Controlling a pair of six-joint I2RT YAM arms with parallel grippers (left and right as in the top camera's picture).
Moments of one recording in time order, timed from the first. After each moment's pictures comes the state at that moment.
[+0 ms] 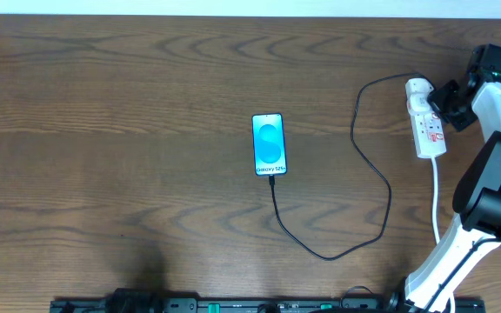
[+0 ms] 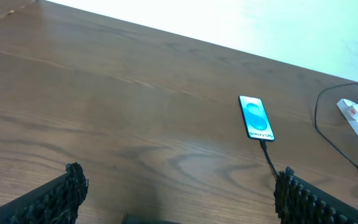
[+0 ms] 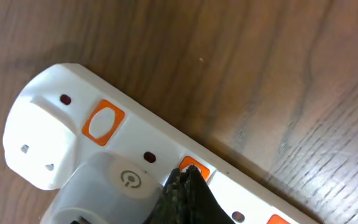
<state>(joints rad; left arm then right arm) -0.06 0.01 1.21 -1.56 -0.01 -0.25 -0.34 2.16 1.64 -0.71 -0.02 0.62</state>
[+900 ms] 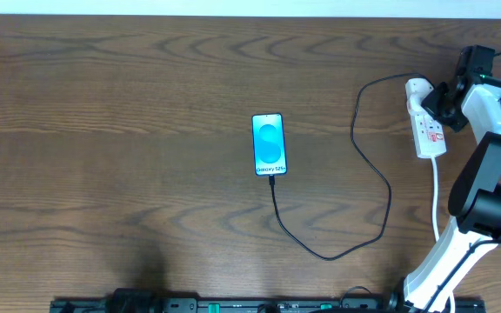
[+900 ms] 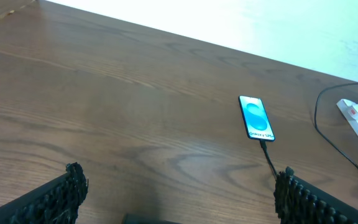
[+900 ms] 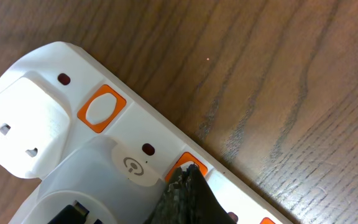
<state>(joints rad) -0.06 0.01 1.21 -1.56 -0.01 -0.25 -0.29 2.14 1.58 -0.65 0.08 0.52</state>
